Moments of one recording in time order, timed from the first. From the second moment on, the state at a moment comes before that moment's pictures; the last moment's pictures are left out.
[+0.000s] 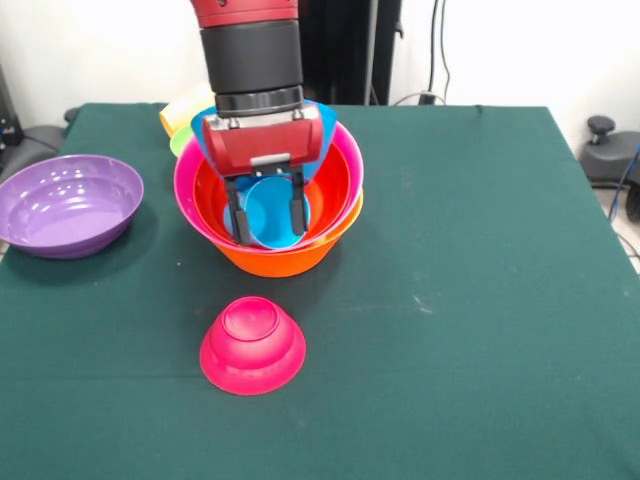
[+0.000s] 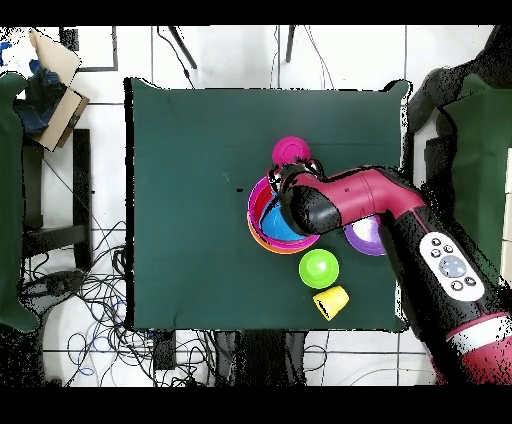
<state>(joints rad) -0.86 -0.61 0.78 1.70 -0.89 0.44 1.80</state>
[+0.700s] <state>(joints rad) -1.05 -0.67 0.96 1.73 -0.81 0.31 1.80</state>
